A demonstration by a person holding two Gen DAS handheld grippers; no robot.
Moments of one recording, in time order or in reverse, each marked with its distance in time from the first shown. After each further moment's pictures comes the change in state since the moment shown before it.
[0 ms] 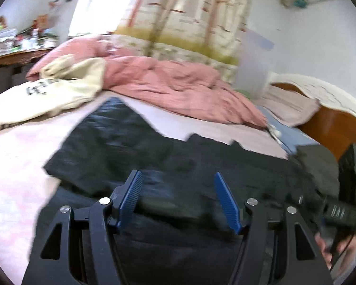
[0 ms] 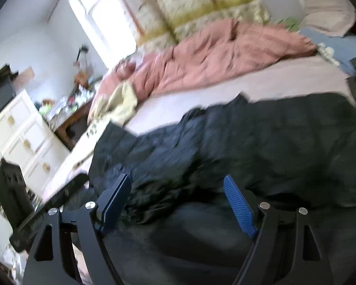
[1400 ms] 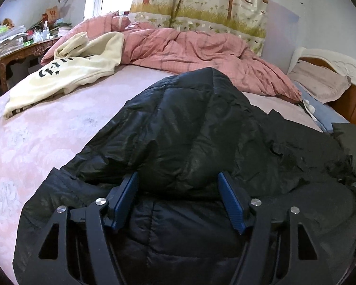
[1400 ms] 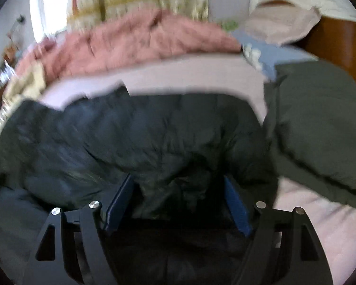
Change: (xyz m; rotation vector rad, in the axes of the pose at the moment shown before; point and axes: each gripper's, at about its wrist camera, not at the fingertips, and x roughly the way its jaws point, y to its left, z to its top) left arm 0.056 -0.003 -0.036 0.055 0.145 0.167; right arm 0.001 -0.124 0.014 0.021 0.133 -0.512
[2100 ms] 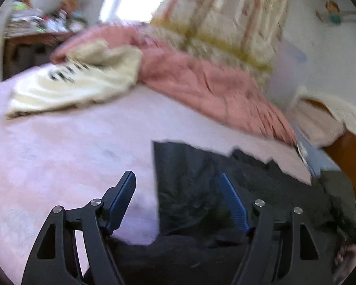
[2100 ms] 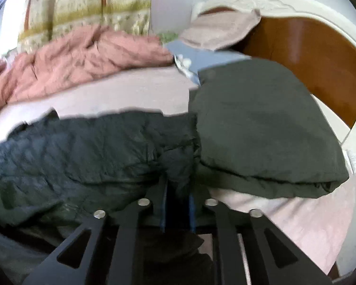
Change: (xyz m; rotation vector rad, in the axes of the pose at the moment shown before) left arm -0.021 0.068 0.061 -0.143 -0.055 -0.092; right arm -0.060 -0.045 0.000 0.126 -0.272 -0.319
